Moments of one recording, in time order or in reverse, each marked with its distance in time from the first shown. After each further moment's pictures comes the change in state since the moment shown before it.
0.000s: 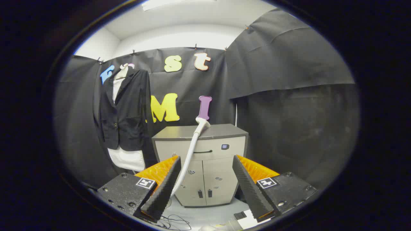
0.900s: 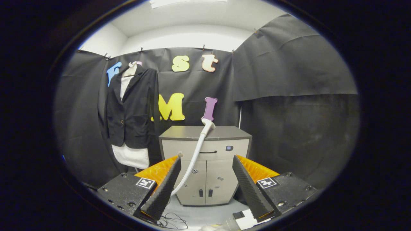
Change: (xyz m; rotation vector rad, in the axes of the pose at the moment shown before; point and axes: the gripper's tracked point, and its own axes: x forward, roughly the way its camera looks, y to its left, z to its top) arm -0.012 0.022 0.004 -0.035 0.009 0.018
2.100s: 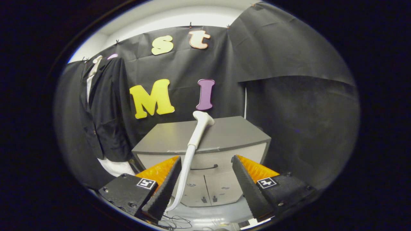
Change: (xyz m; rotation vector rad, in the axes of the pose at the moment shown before) arm 0.268 -0.026 0.046 0.080 0.205 0.038
